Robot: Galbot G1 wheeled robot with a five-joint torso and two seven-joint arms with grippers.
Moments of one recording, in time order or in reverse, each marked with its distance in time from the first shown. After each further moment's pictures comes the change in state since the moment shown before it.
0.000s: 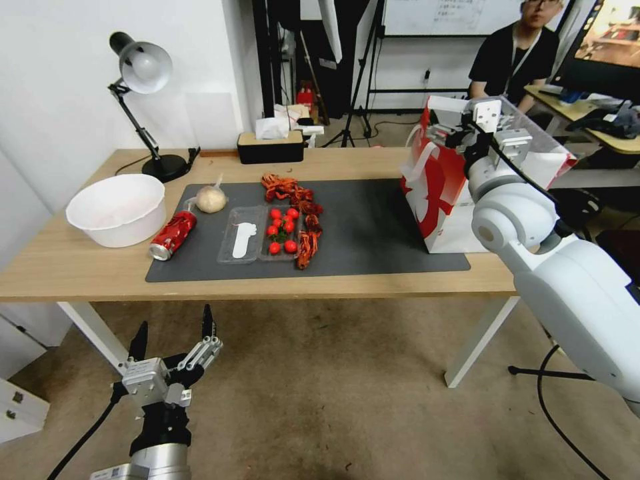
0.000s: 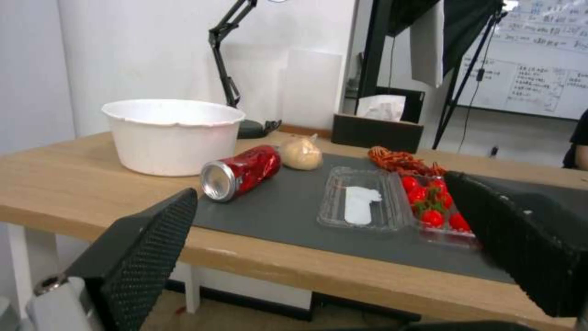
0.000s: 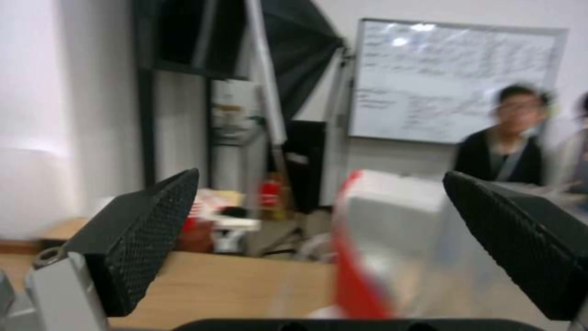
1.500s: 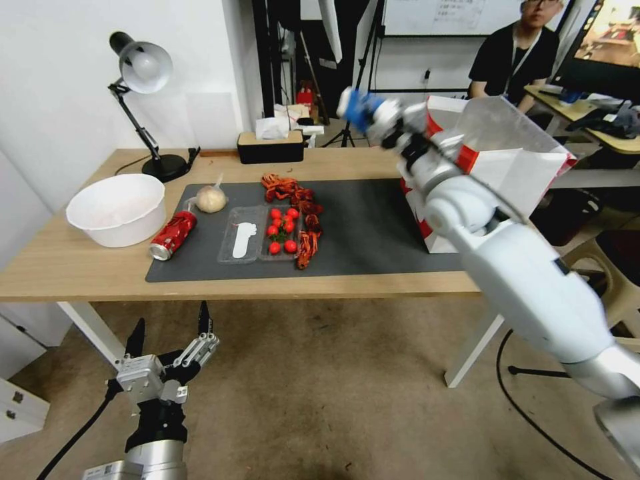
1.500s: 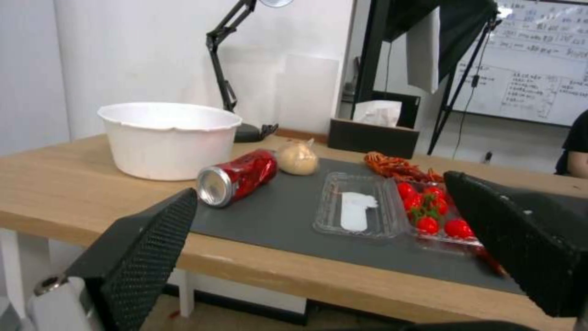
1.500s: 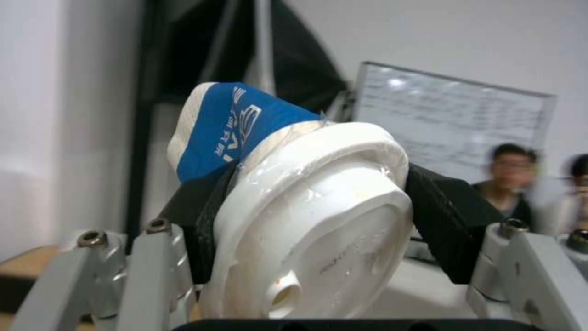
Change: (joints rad) left arm -0.001 0.000 -0.008 -0.008 -0.018 0.000 0.017; right arm 0.174 0.085 -0.057 -0.152 -0.196 -0.034 -0.051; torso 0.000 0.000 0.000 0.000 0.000
